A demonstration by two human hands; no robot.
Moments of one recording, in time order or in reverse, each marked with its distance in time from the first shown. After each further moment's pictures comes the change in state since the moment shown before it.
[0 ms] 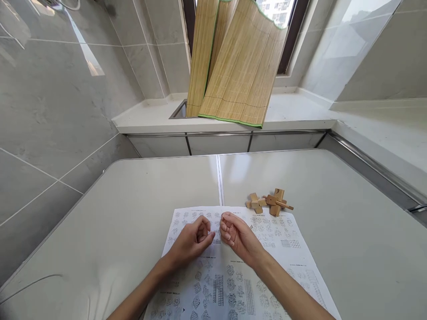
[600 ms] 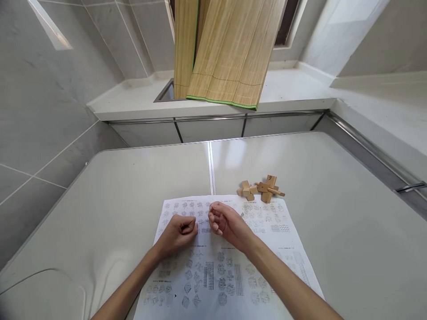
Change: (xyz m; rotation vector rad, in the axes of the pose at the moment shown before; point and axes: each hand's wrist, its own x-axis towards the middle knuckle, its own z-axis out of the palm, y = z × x) left_hand 0.003 -0.010 -0.003 -0.027 -0.035 0.019; right_hand 0.003 -0.010 -0.005 -0.064 0.030 0.097
